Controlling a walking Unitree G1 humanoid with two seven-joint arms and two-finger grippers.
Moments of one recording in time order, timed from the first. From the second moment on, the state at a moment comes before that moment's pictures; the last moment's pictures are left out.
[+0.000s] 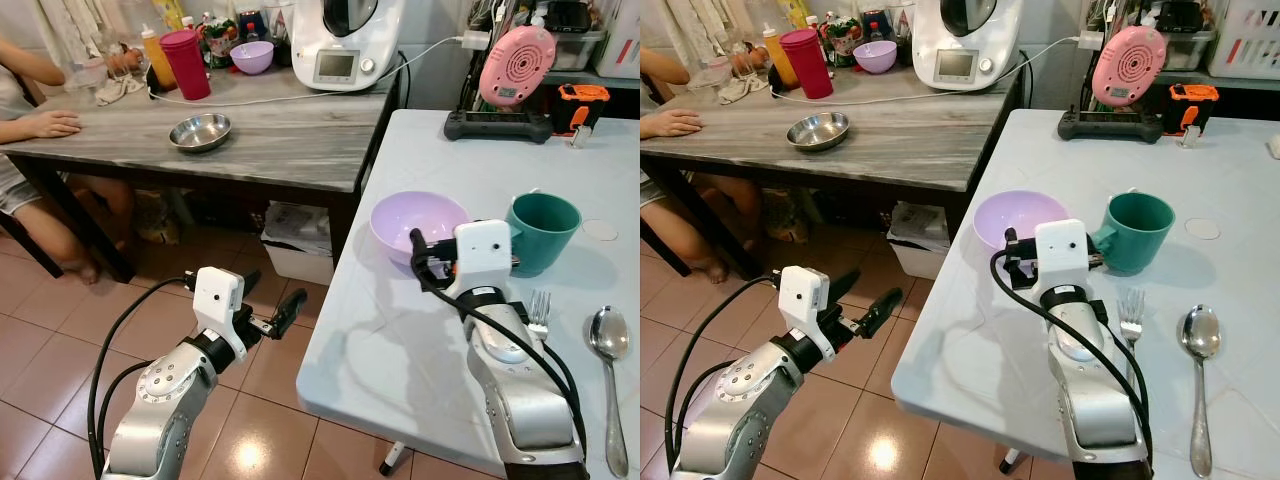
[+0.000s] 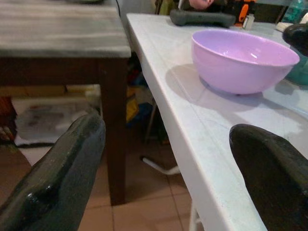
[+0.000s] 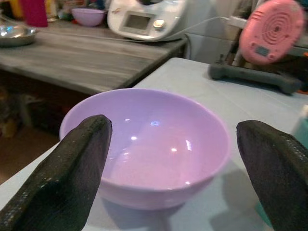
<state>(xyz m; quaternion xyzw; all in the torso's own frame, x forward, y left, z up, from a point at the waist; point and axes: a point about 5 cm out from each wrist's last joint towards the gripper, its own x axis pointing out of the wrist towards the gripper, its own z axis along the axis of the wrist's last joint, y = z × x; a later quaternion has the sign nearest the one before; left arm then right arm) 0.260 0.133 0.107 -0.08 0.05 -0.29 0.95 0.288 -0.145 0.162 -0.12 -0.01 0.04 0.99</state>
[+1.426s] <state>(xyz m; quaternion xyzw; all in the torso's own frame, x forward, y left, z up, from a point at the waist) 0.247 0.105 0.120 -0.09 0.03 -0.43 0.90 0.308 -0.164 0.150 -0.40 0.09 0.26 0.87</state>
